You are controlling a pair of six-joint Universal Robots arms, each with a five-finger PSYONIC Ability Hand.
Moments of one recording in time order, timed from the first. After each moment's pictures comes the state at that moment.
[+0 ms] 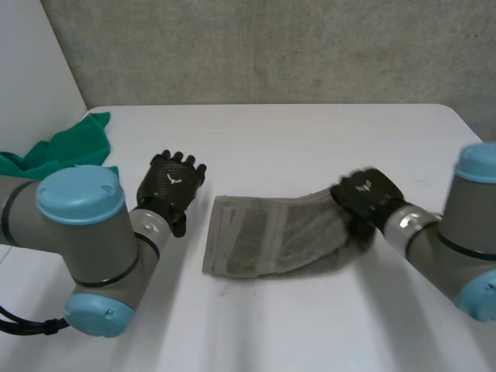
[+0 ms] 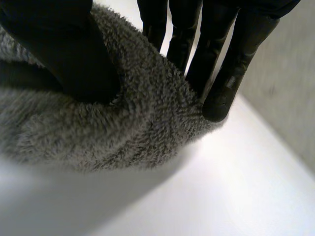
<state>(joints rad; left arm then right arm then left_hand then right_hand) 4.17 -2.03 -1.59 3.44 -1.68 3.69 1.89 -1.12 1.58 -0.10 1.30 2.56 0.19 0.20 0.21 0.20 0.05 0.92 1.15 1.12 1.19 0.93</state>
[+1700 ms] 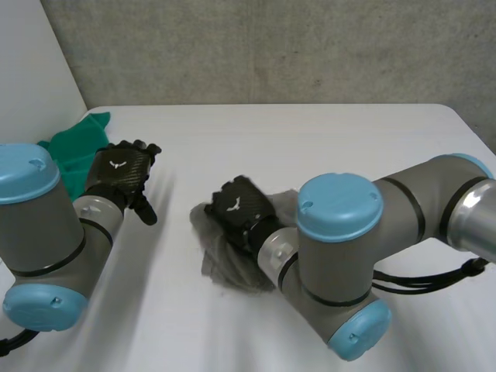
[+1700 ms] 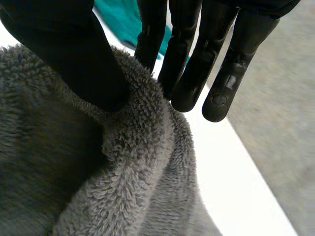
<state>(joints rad) 4.31 -1.87 -1.68 3.37 -1.68 3.36 2.37 -0.95 1.29 -0.12 1.46 2.53 0.19 0.20 0.21 0.20 0.05 0.94 1.16 1.18 1.19 0.96</state>
